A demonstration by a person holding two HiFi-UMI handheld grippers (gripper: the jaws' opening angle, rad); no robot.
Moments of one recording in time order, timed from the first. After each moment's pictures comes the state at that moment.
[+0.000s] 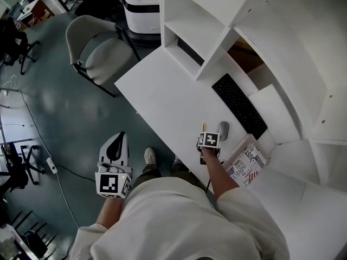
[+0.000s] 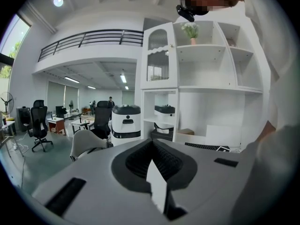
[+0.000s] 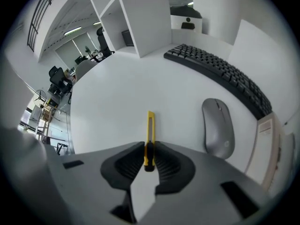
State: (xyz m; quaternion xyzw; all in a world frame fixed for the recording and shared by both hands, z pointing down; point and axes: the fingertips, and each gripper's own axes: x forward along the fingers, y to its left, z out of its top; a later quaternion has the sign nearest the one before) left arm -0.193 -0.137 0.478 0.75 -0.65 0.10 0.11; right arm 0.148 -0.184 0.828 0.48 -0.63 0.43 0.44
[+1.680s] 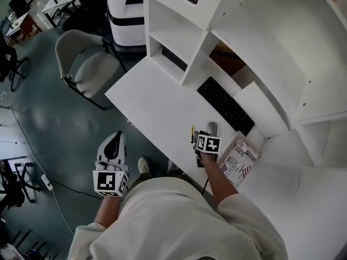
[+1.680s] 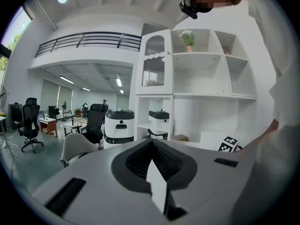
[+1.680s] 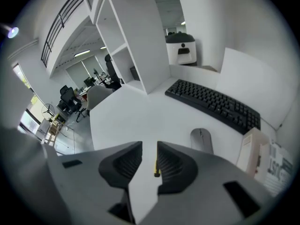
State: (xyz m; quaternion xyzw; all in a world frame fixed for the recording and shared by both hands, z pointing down) left arm -0.182 -0.143 0.463 0.77 -0.62 0.06 0.10; right arm 0.146 -0.199 0.722 0.51 -0.69 0.40 0.33
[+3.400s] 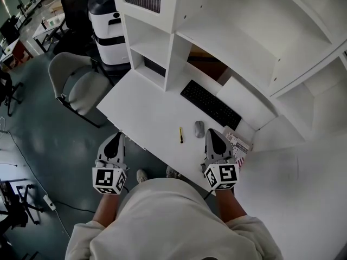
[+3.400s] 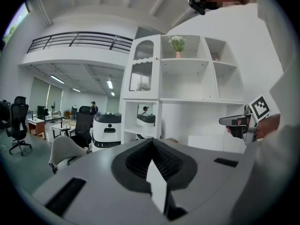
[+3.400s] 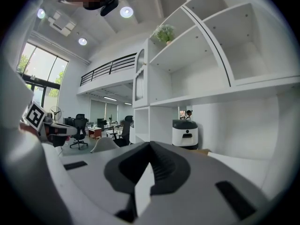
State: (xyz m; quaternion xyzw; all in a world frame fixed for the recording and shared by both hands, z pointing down) left arm -0.132 -0.125 0.440 0.81 -0.58 0.05 0.08; right arm 0.170 -0.135 0.419 0.58 -0.81 0.04 0.08
